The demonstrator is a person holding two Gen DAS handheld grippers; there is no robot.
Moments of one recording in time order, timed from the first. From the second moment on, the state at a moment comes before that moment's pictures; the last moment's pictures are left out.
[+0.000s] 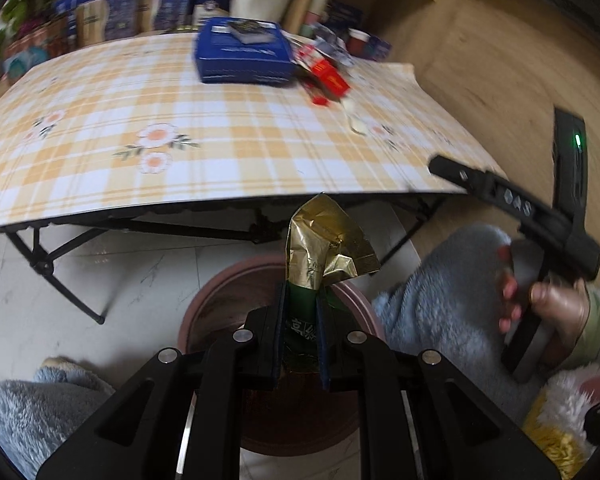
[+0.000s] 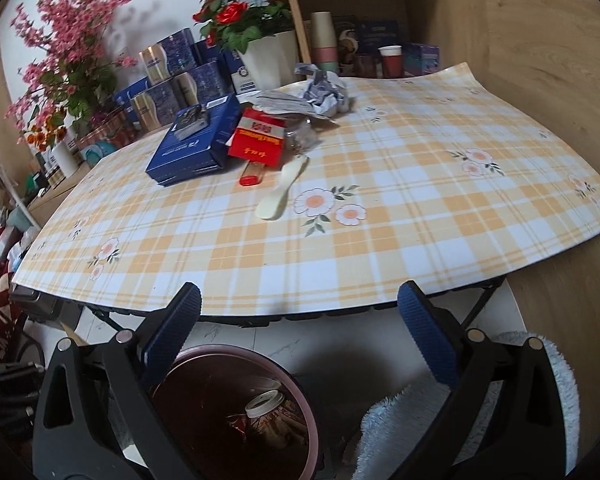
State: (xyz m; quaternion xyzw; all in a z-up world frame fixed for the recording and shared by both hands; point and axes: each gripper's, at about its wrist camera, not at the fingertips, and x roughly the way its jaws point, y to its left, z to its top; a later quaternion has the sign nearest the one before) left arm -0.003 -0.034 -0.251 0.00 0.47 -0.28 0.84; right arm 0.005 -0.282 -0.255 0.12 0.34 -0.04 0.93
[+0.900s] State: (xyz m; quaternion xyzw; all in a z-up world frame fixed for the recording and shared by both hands) left arm 0.011 0.004 -0.245 -0.06 0.45 -0.17 0.87; right arm 0.011 -0.286 -0.266 0.14 0.37 -0.05 0.92
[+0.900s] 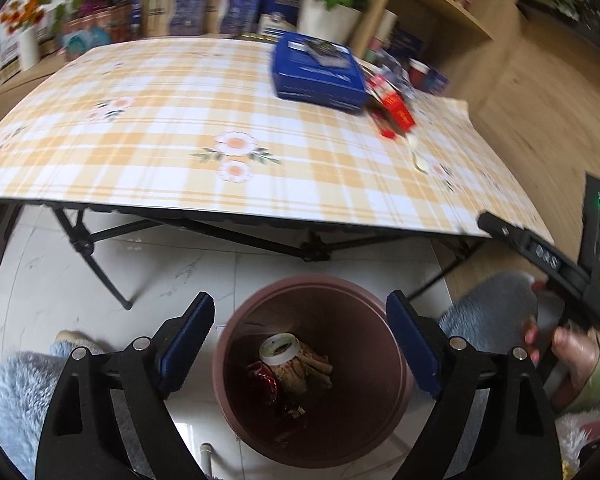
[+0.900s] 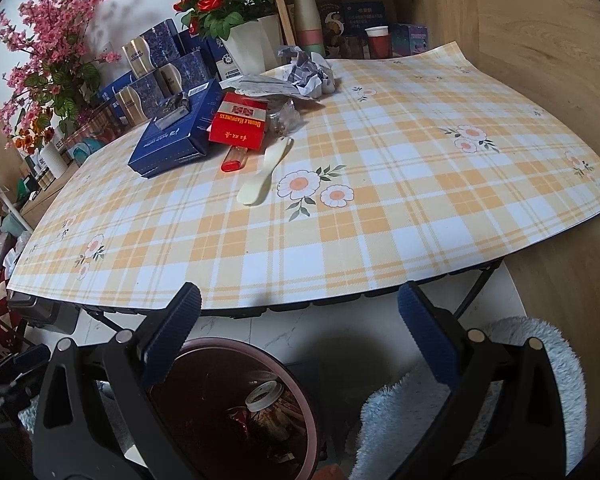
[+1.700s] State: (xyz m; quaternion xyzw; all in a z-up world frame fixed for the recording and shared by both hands) left arm 0.093 0.004 -0.192 -0.09 0.41 -0.15 0.89; right arm 0.048 -0.324 -0.224 0.20 0.30 0.03 0.93
